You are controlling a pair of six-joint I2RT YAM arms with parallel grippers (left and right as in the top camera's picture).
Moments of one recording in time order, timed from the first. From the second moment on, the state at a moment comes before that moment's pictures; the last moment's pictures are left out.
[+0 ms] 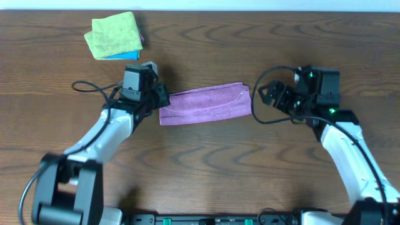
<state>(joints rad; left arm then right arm) -0.21 1.65 0.89 -0.16 0.26 -0.48 -0.02 1.41 0.86 -0.38 -0.43 0.52</state>
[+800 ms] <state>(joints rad) -0.27 1.77 0.89 -0.08 0.30 -0.49 -0.01 1.50 0.65 -0.14 -0.52 0.69</state>
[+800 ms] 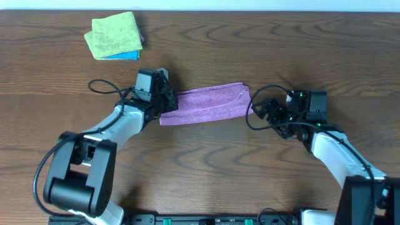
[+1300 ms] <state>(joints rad) -0.28 1.83 0.89 -0.08 0.27 -0.50 0.10 1.65 0.65 0.09 -0.52 0.78</state>
